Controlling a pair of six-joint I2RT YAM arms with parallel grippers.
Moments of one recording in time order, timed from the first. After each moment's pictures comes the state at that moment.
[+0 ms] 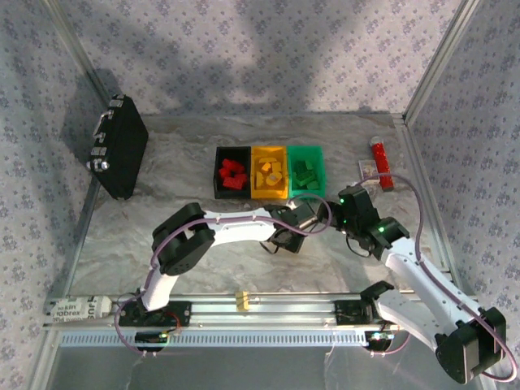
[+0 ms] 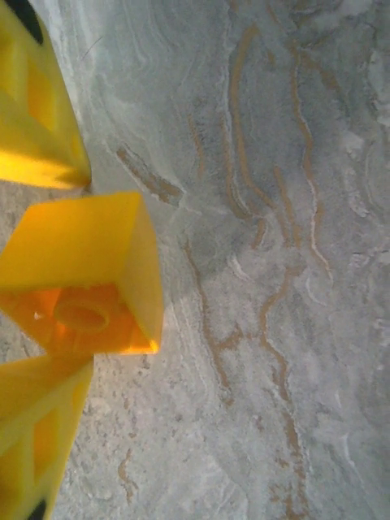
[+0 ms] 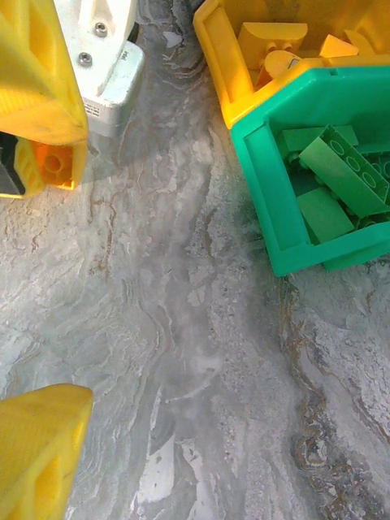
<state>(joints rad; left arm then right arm) -1.13 2.03 1.42 -0.64 -0.17 -0.64 0.46 0.89 0.70 -0.66 0.14 0.69</state>
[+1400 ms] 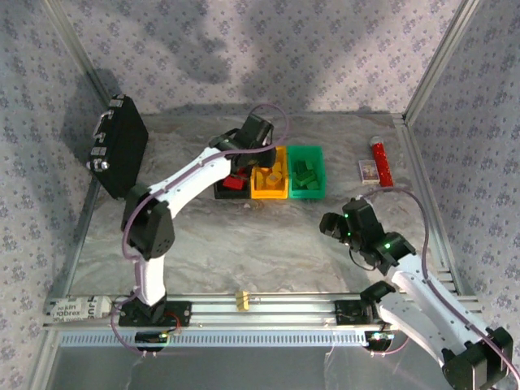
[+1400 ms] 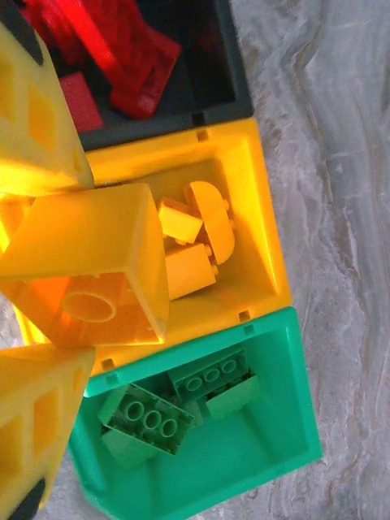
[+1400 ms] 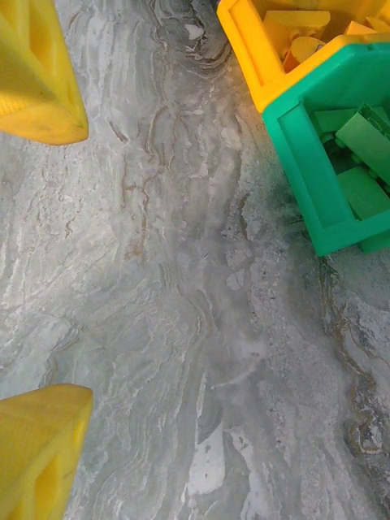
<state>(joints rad) -0.70 1.98 1.82 -0.70 -0.13 -0.41 0.49 0.73 0.59 -0.70 0.14 0.75</state>
